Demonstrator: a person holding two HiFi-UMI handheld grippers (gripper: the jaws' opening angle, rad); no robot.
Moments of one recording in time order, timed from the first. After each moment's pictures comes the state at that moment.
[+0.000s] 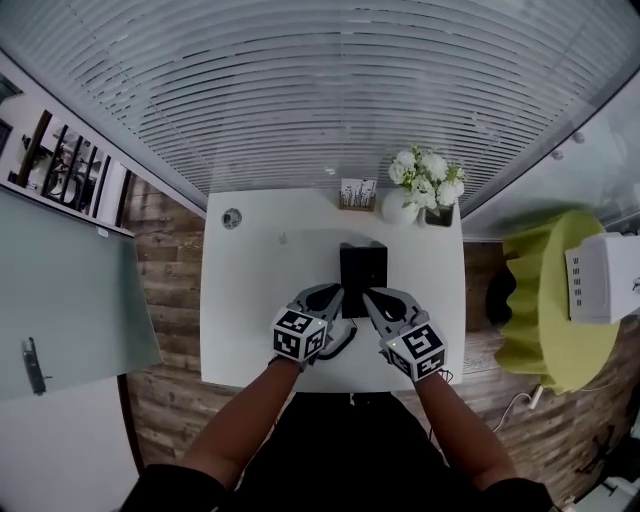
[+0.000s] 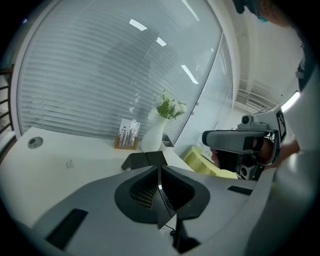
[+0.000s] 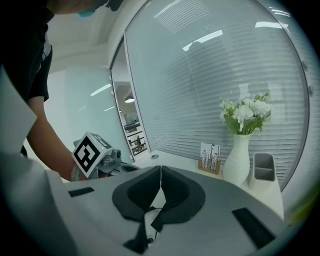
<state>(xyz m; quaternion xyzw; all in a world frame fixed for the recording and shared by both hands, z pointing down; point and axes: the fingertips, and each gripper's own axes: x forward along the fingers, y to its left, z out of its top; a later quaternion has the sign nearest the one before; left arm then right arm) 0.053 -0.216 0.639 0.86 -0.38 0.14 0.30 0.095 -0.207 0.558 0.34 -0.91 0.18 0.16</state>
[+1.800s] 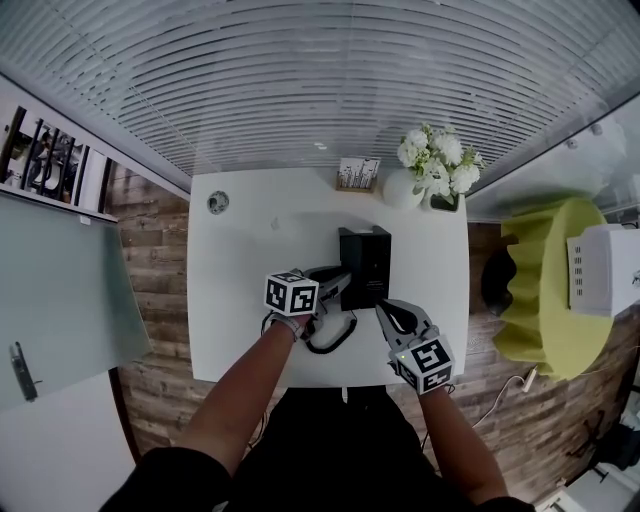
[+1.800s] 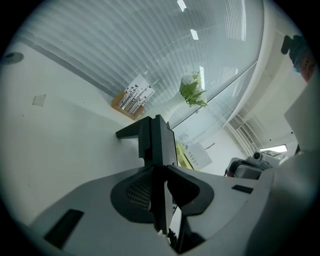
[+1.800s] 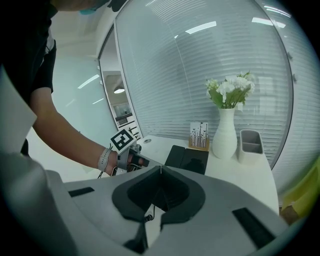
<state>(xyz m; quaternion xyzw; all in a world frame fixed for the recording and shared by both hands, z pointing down) 0.068 -0.230 0.727 0.83 -0.24 0.09 0.50 0.121 -0.174 0.610 0.37 -0.88 0.22 0.21</state>
